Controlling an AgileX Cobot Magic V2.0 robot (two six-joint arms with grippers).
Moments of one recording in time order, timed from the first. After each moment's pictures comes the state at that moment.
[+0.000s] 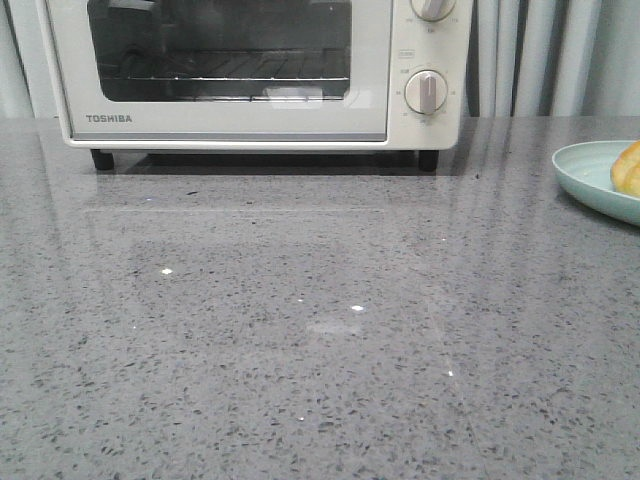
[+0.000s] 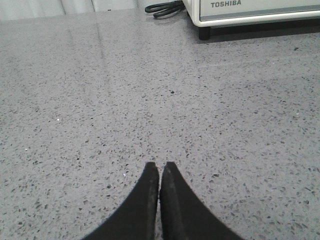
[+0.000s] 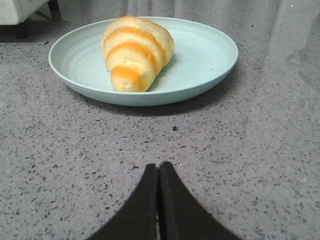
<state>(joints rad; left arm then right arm) -0.05 0.00 0.00 0.00 0.33 0.07 -0.08 -0.01 0.01 -0.06 0.34 0.06</state>
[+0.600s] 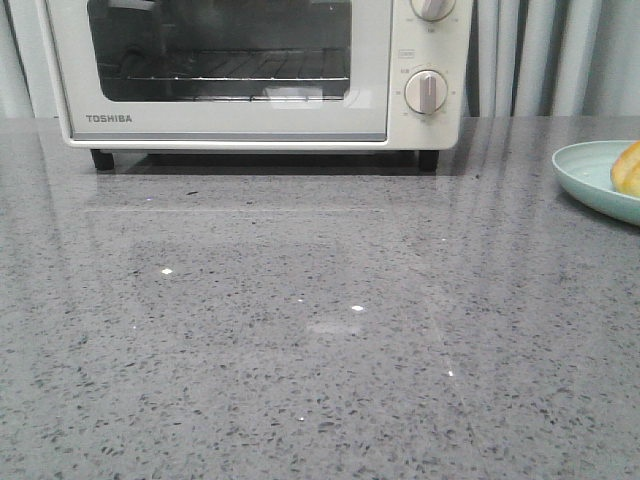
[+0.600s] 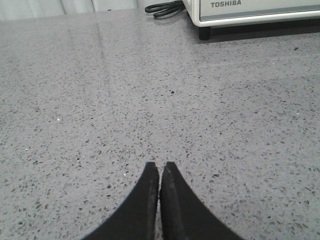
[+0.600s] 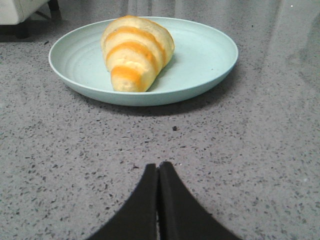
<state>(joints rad) -0.05 0.00 0.00 0.00 0.33 0.07 -0.08 -0.01 0.01 -0.06 0.34 0.06</state>
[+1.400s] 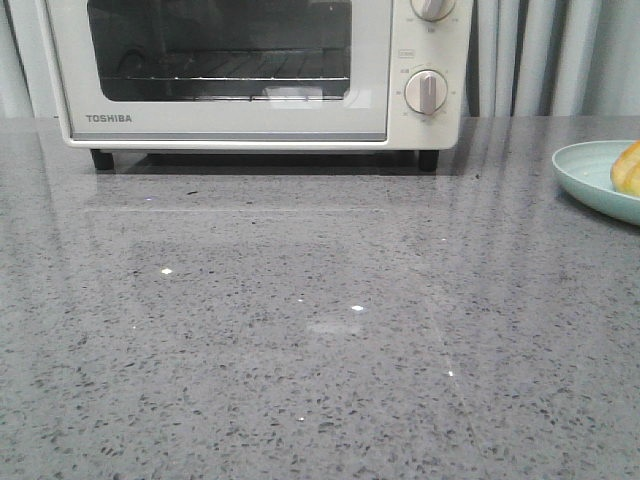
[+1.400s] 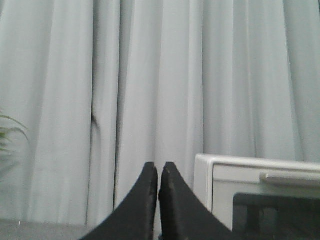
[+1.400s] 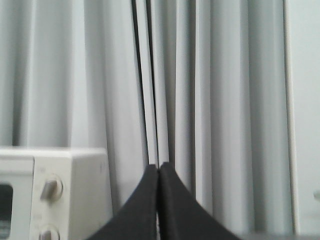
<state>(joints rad) -0.05 0.00 0.00 -0.13 -0.46 0.05 -0.08 -0.01 0.01 -0.07 -0.45 0.06</state>
